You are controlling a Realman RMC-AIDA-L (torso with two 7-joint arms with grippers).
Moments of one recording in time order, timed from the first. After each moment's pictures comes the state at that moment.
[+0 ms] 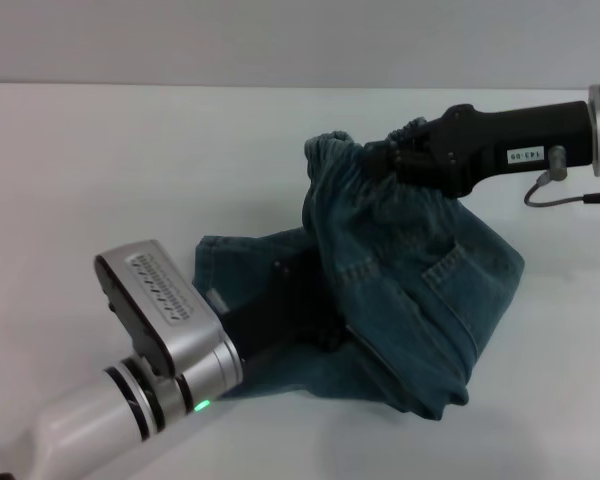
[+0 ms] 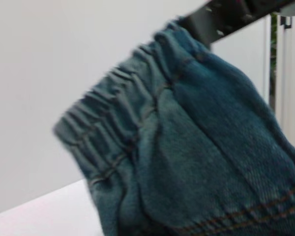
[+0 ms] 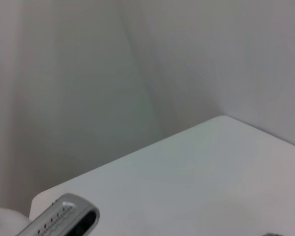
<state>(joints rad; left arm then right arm) -0.58 -2.06 -0.06 -0.41 2.19 1.02 -0.14 0.73 2.05 -0.82 -0.82 -1.97 -1.63 1.77</state>
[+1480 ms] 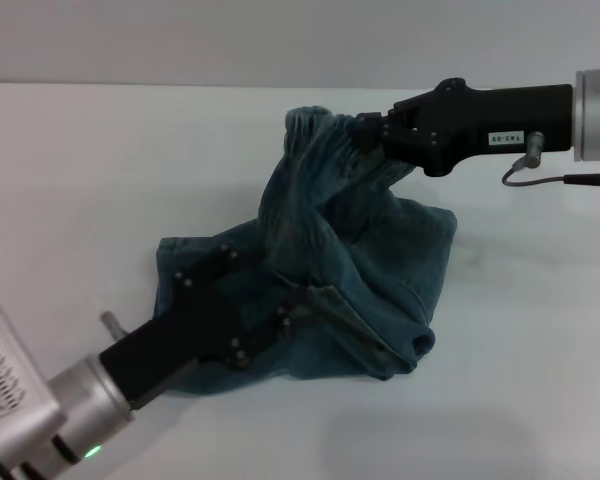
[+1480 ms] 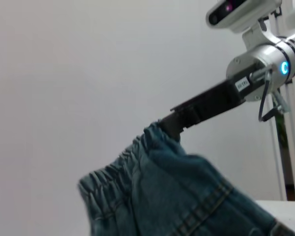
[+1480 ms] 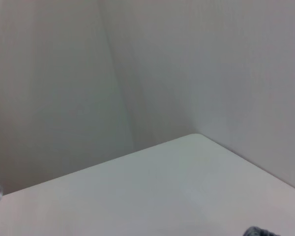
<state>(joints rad) -0.42 -2.06 0.02 -0.18 2.18 1.47 -0.15 0.69 2.07 -0.90 -0.86 -1.89 -1.49 1.69</state>
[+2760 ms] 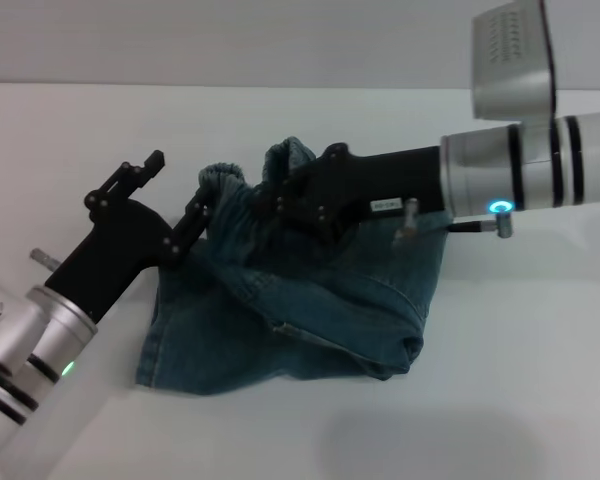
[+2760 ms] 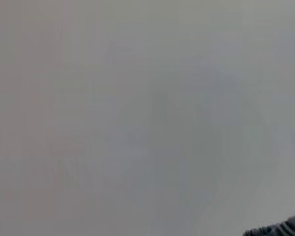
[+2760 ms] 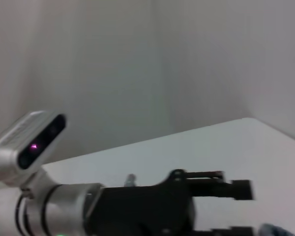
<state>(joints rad) -0.43 -2.07 -0.33 -0.18 2.18 1.33 -0.05 0.83 2.08 -1.15 -0.50 -1.70 -1.31 1.43</state>
